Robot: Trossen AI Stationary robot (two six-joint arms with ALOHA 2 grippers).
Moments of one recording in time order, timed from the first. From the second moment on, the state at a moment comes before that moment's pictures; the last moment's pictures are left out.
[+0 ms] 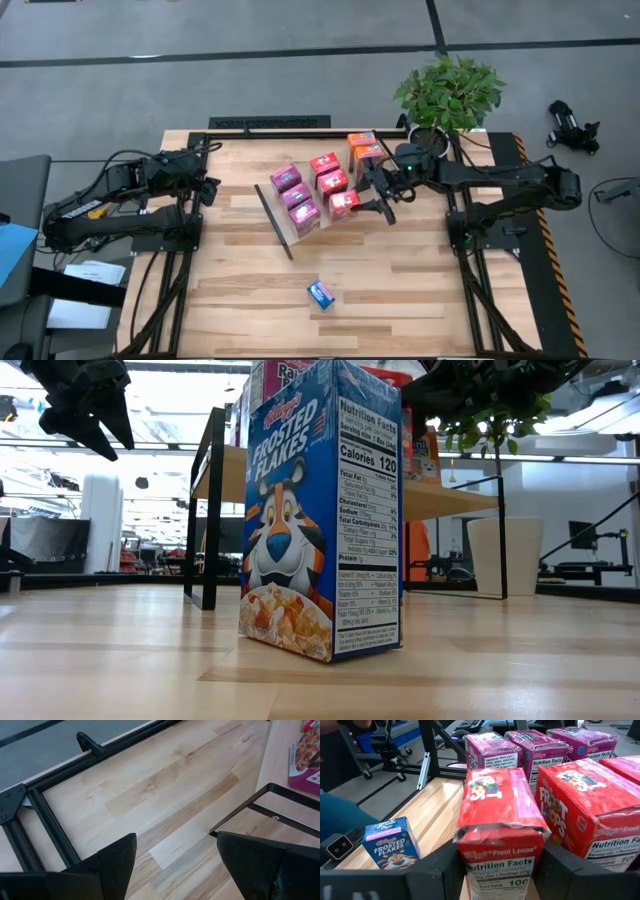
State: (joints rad) left arm 0.35 0.54 0.85 -1.06 -0.36 -0.47; right arm -0.26 1.20 0.76 0.15 -0.52 -0.15
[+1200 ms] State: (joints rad) left arm 0.35 0.54 0.85 -1.06 -0.37 -0.46; right arm -0.28 1.07 0.76 -0.05 -0.36 -0.12
